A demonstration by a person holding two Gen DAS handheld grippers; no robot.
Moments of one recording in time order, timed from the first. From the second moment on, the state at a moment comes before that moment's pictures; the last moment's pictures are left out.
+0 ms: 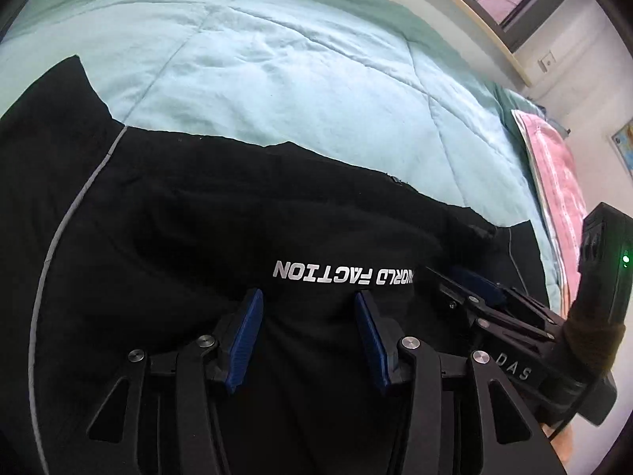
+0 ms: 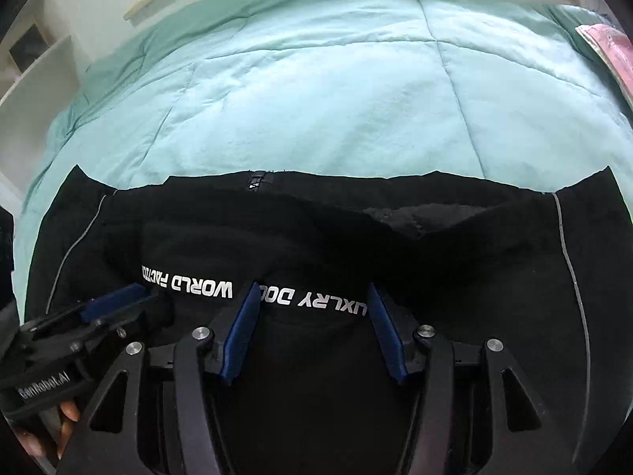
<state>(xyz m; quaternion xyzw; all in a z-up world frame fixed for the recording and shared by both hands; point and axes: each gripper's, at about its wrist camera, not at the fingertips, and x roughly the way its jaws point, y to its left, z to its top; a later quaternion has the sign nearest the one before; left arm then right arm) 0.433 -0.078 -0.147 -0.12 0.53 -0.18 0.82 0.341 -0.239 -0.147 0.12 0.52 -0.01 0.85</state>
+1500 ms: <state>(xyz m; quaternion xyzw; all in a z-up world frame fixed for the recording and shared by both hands) 0.245 0.105 -0.059 -0.05 0.45 -0.11 0.89 0.104 -0.266 -0.069 0.05 0.50 0.00 0.86</state>
